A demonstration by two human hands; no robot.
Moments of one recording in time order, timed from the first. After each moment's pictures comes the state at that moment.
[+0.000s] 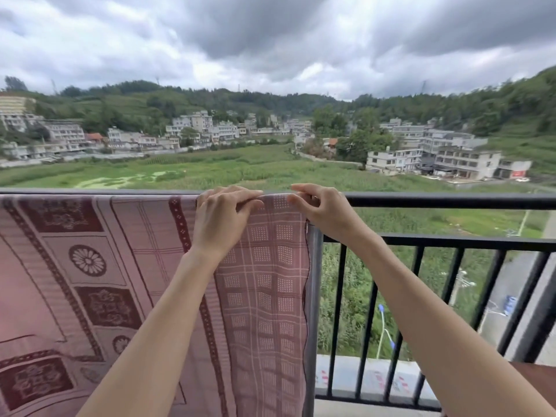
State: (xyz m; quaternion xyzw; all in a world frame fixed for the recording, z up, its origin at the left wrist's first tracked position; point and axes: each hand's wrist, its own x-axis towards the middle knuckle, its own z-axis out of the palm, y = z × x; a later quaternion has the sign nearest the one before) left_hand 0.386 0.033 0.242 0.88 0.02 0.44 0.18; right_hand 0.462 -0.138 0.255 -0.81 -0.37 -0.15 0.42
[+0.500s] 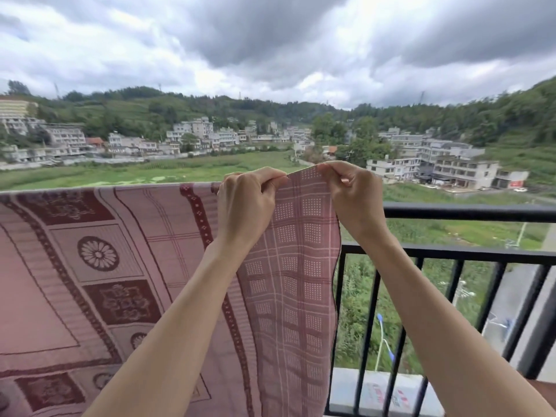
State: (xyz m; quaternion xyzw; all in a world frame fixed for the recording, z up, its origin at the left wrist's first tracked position) left_hand 0.393 -0.010 0.277 0.81 -0.03 0.53 0.27; right_hand 0.453 -0.151 0.283 -0.72 -0.31 -0.36 0.51
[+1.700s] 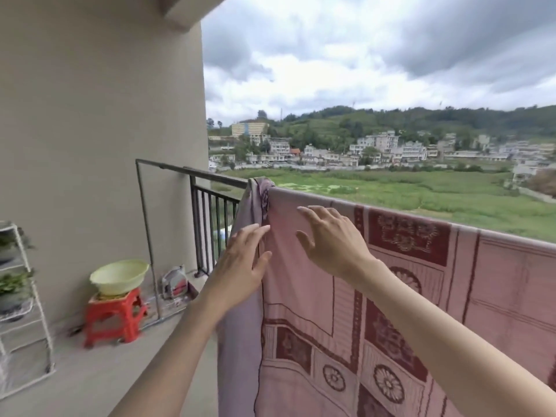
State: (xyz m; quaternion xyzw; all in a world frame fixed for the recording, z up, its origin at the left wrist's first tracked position) left_hand 0.084 0.333 0.200 0.87 0.29 0.38 0.07; right_hand 0.237 0.245 0.255 -0.72 -0.64 -0.21 0.19
